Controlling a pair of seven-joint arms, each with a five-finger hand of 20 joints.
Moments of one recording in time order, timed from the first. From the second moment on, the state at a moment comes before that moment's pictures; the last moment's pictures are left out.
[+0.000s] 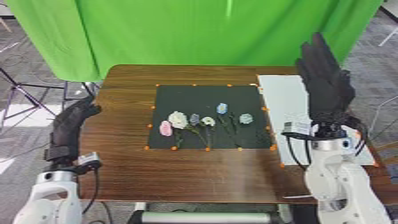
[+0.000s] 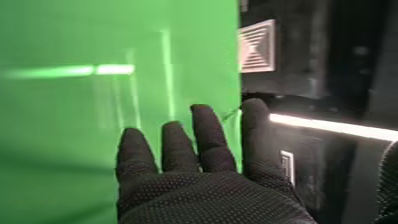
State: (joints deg) left arm 119.0 -61.1 -96.2 -111.0 64.8 15.7 18.6; right arm -102.2 -76.5 93.6 -109.2 -71.4 -8.5 -28.0
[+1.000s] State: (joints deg) left arm 120.4 -72.0 -101.5 -117.3 79.1 -3.4 12.0; right arm -103.8 -80.5 94.4 -109.0 -80.5 -29.8 -10.8
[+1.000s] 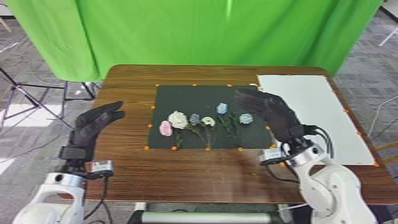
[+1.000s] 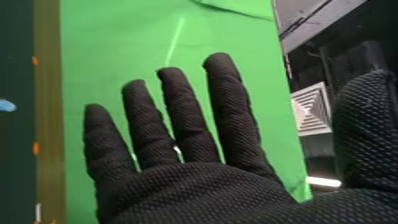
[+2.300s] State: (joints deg) left arm 119.9 -72.8 -98.9 -116.7 76.7 1.9 13.0; right arm -104.1 -80.4 93.5 -108.8 -79.7 -29.9 -11.2
